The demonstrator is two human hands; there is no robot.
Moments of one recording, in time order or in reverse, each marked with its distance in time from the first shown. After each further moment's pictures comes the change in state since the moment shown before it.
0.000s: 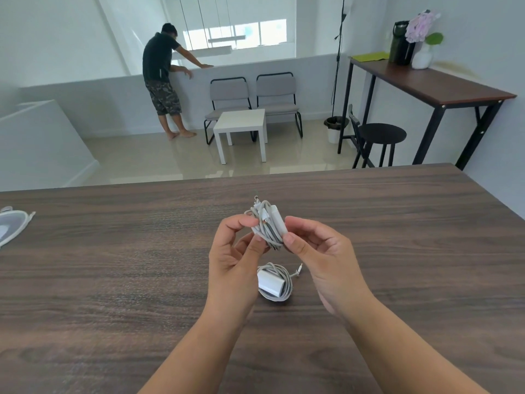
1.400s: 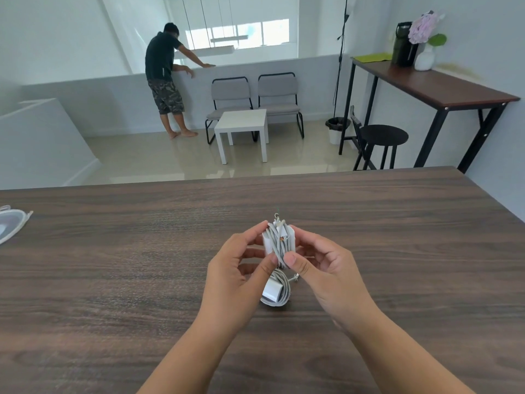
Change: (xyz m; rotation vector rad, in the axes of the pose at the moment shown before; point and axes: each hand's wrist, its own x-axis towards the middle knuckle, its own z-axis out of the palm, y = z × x) left_hand -0.003 -0.006 -0.018 0.545 -0.113 0.009; right_hand -0.008 -0.001 -0.014 -0.214 -0.093 0.011
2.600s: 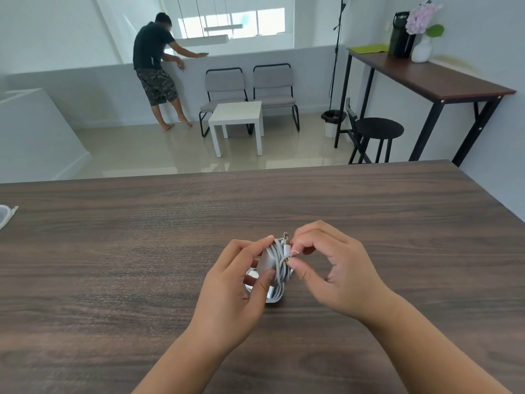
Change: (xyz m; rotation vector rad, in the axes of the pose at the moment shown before) left_hand -0.009 -0.013 0.000 0.336 -0.074 0.335; right_hand 0.011 -0.004 -0.034 -0.748 -0.162 -0.600
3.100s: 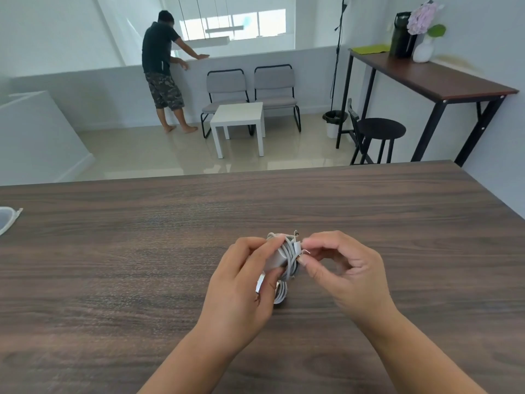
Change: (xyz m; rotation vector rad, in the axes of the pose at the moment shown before) left_hand 0.005 0.002 0.002 0.217 0.027 0.189; right_hand -0.013 0.000 0.010 0.379 0.239 0.238
